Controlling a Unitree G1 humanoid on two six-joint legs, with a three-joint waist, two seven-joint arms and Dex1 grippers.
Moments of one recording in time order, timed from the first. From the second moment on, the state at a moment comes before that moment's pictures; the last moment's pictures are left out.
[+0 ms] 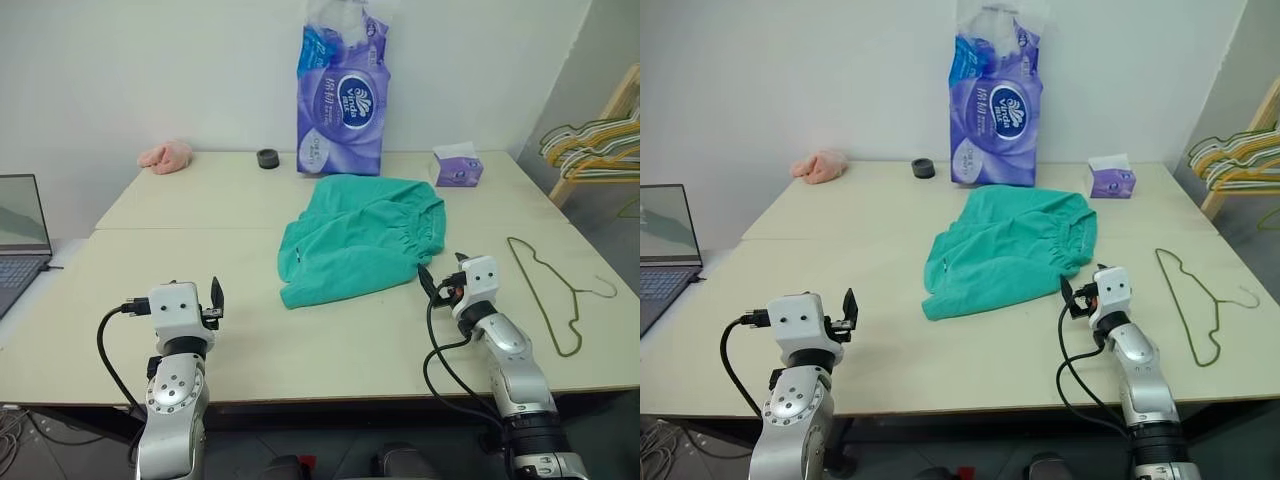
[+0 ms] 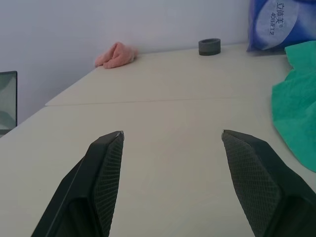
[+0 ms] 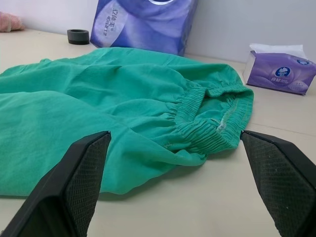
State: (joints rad) left arm 0.15 0.13 0.20 -0.39 0.01 0.27 0.03; right arm -0.16 -0.23 -0.05 0.11 0.10 0.02 0.29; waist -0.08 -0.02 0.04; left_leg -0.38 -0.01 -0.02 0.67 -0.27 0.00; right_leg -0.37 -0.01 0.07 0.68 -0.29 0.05
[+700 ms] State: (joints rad) left arm 0.16 0.13 0.20 -0.41 0.00 0.26 0.00; right arm -0.16 -0.23 -0.03 0.08 0.10 0.03 0.33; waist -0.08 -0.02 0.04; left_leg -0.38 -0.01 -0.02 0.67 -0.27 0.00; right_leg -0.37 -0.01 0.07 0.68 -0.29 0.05
